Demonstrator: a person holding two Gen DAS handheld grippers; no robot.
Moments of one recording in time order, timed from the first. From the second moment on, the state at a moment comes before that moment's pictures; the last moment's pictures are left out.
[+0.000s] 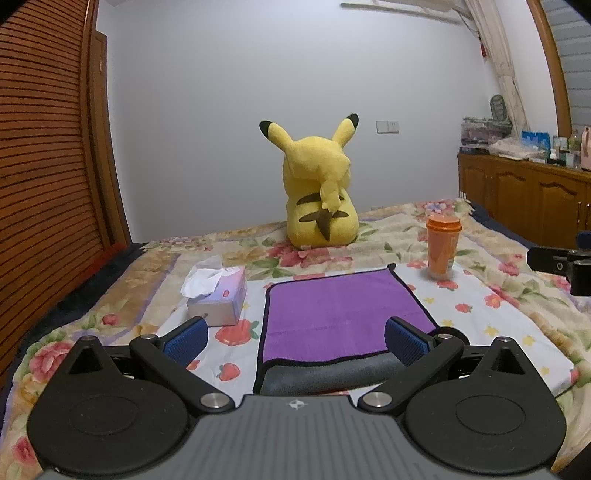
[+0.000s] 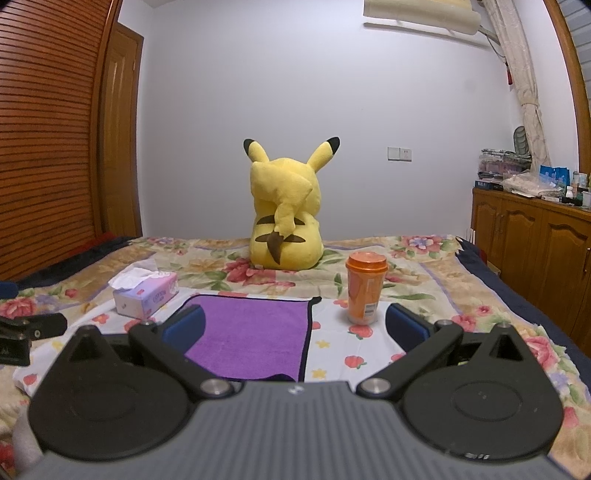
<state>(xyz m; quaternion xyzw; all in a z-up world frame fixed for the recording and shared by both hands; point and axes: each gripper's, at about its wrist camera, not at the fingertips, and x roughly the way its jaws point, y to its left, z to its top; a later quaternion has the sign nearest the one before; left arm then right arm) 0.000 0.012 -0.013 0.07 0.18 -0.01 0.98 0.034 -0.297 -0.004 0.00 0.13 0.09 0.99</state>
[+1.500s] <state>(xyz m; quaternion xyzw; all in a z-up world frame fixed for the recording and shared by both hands) 0.103 0.023 -0.052 0.08 0.28 -0.04 0.96 0.121 -0.266 -0.043 -0.06 0.23 0.14 0.96</state>
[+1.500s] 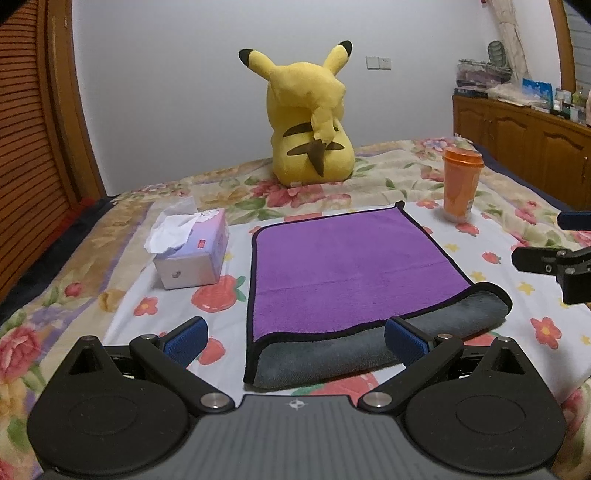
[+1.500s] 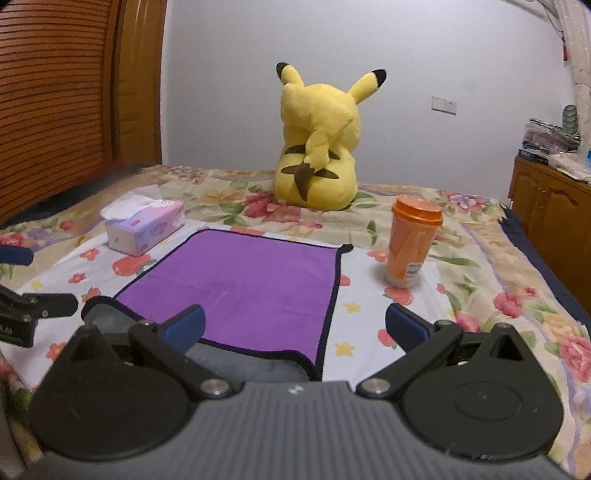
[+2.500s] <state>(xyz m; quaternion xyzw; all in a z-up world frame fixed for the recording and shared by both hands) 0.190 0.071 -0.106 0.04 0.40 -0.07 0.91 0.190 -0.259 -0.089 -0.06 0.35 0.18 0.92</state>
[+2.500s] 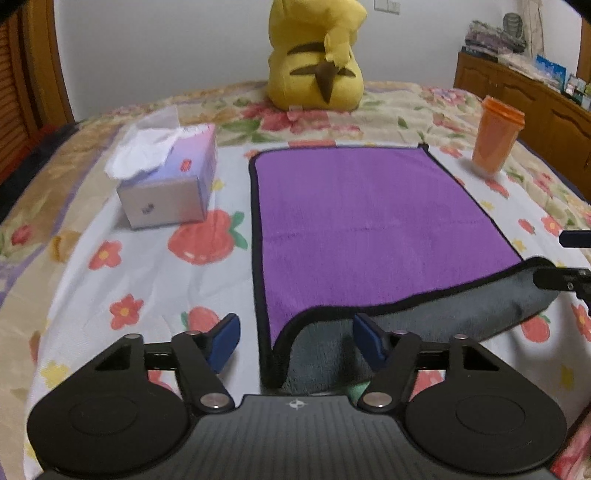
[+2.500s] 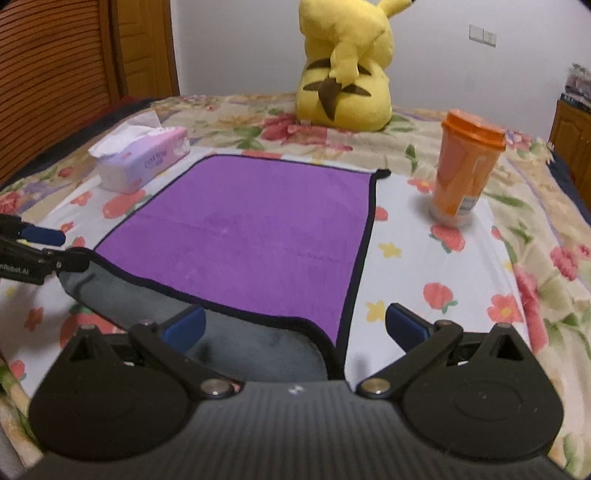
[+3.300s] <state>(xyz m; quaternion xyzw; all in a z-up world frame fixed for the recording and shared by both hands) 0.192 0.069 -0.117 0.02 0.43 -0.08 0.90 0.204 -0.264 -0.105 -0.01 0.45 0.21 0.87</state>
